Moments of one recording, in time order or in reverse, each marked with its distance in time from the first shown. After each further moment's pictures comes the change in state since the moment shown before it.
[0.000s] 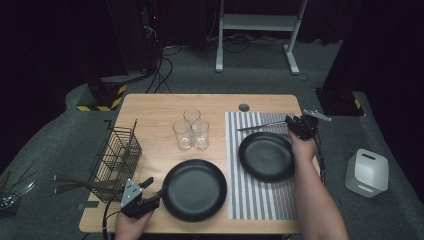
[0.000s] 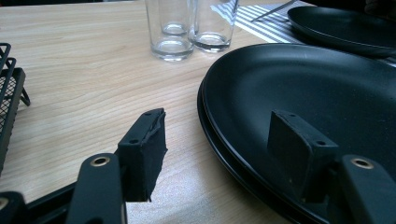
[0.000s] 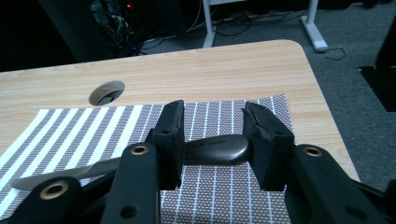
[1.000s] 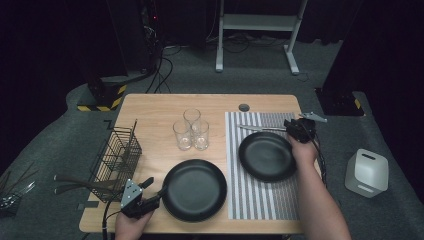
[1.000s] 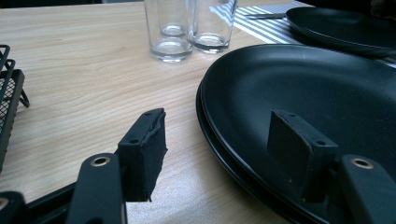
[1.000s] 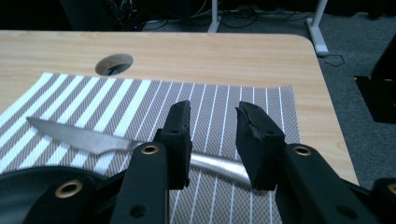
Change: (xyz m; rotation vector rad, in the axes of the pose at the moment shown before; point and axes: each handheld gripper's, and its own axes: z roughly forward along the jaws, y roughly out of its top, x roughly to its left) left arm -0.001 0.000 0.000 -0.004 -0.002 0.006; right arm 0.010 -0.006 -0.010 0.049 0.002 -0.128
